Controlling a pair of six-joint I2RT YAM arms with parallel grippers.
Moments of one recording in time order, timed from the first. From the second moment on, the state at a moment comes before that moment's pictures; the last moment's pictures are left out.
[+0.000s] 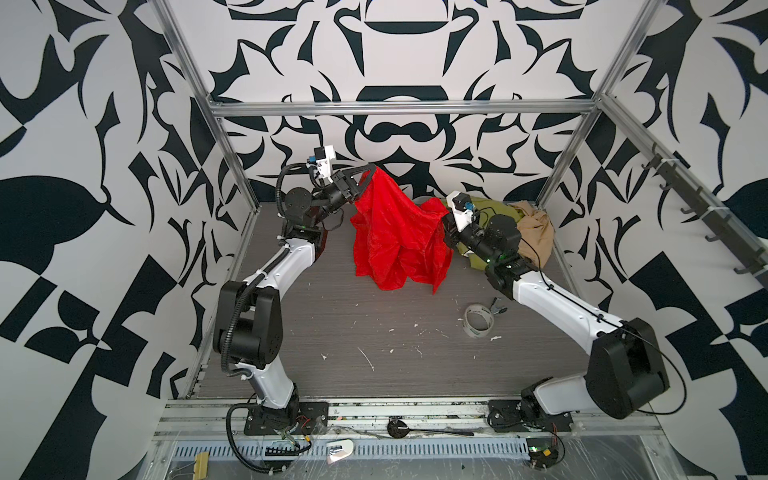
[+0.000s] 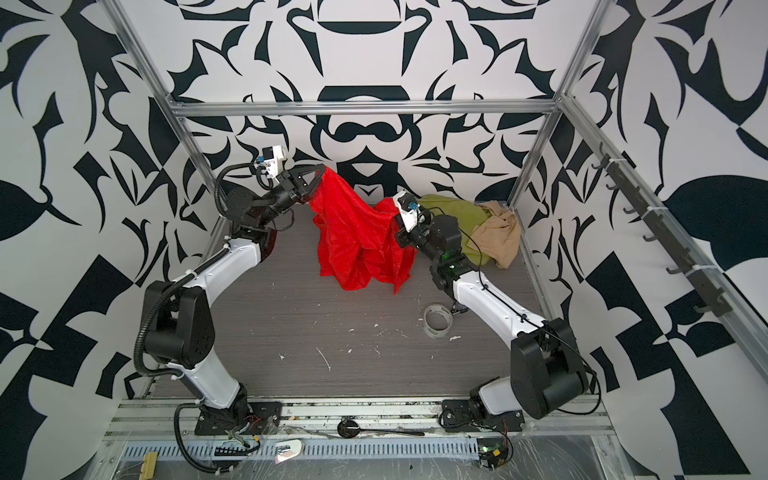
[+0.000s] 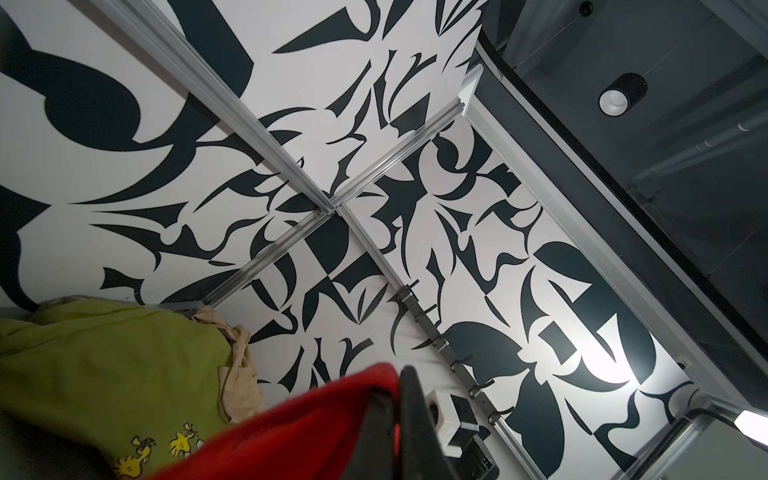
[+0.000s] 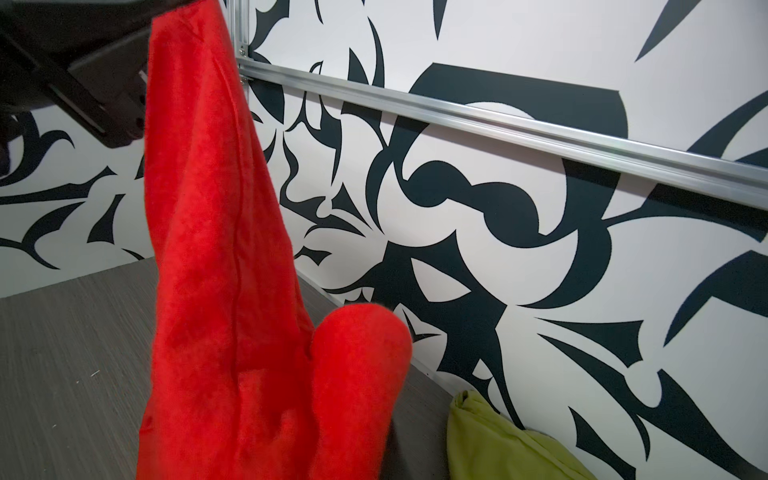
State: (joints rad) left arm -0.24 1.72 1.32 0.97 0.76 -1.39; right arm 0.40 1.42 1.00 0.43 -0.26 -0.20
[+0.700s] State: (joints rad) left arm -0.21 1.63 1.32 0.91 0.76 -1.35; right arm 0.45 1.42 1.19 0.37 -0.27 -0.25
